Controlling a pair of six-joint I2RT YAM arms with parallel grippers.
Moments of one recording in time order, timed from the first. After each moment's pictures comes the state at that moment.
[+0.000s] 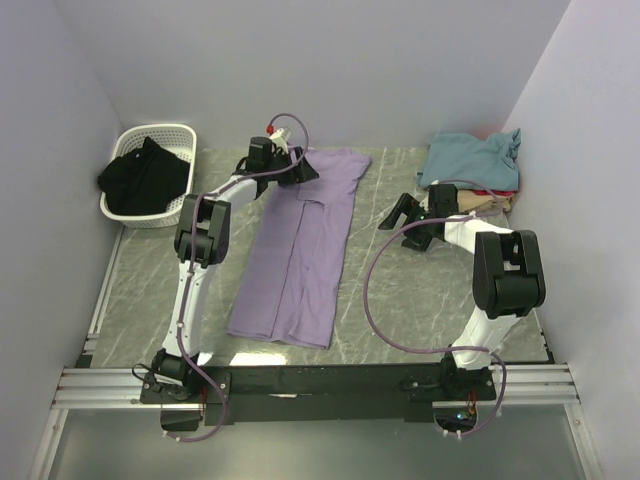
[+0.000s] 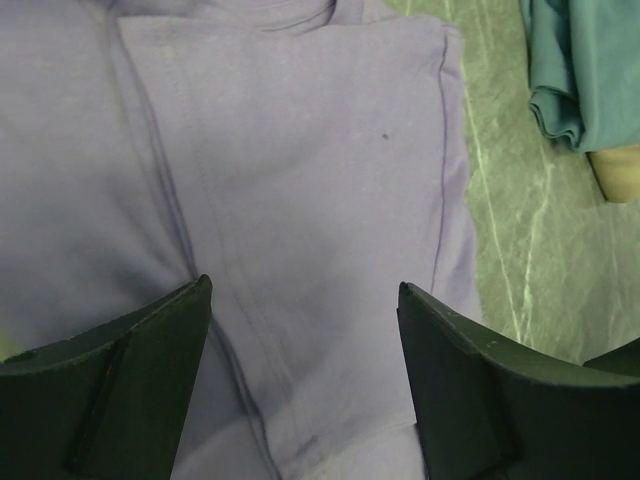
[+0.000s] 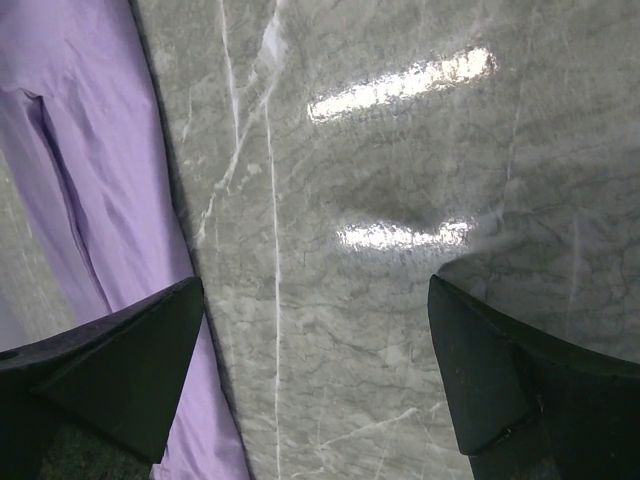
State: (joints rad) left arm -0.27 2.56 2.02 0.09 0.54 -0.46; right arm 0.03 1.77 0.99 -0.13 -0.36 0.60
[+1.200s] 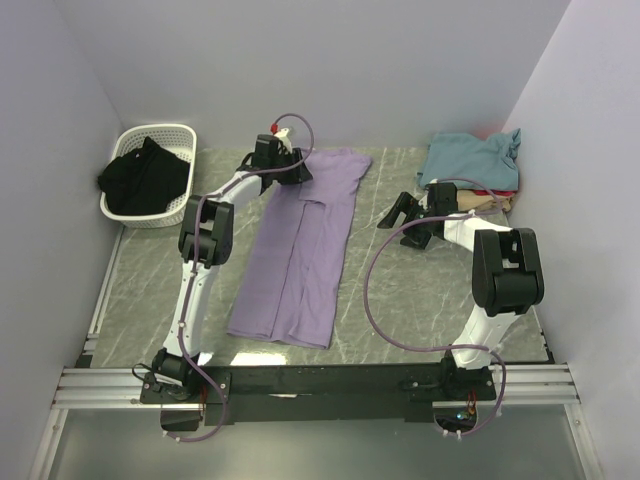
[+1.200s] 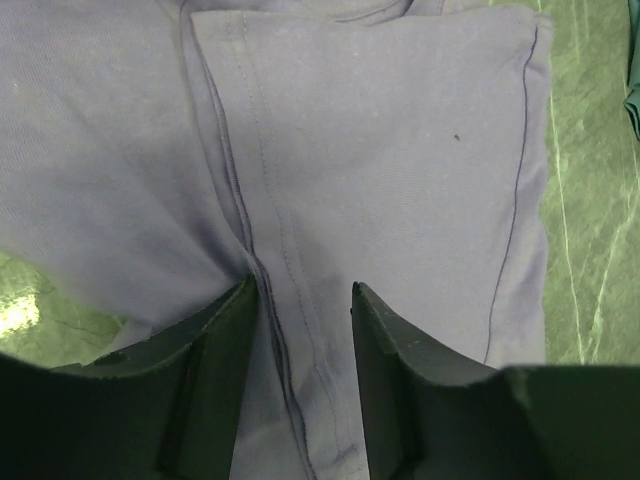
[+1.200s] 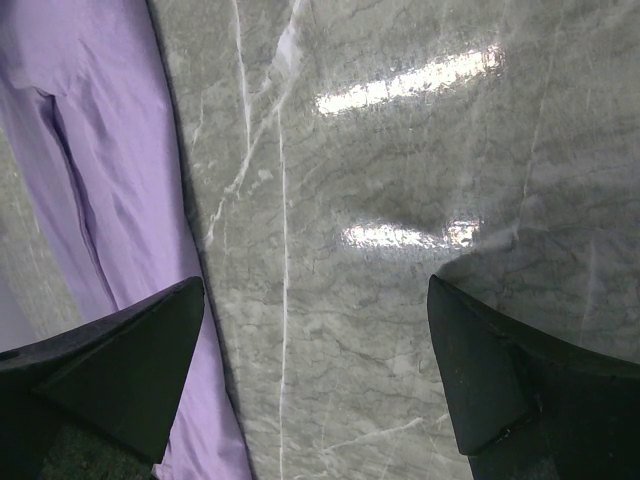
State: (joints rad) left arm -0.30 2.57 2.11 -0.08 0.38 -0.38; right arm 0.03 1.79 1.01 -0.13 -0.39 0.59
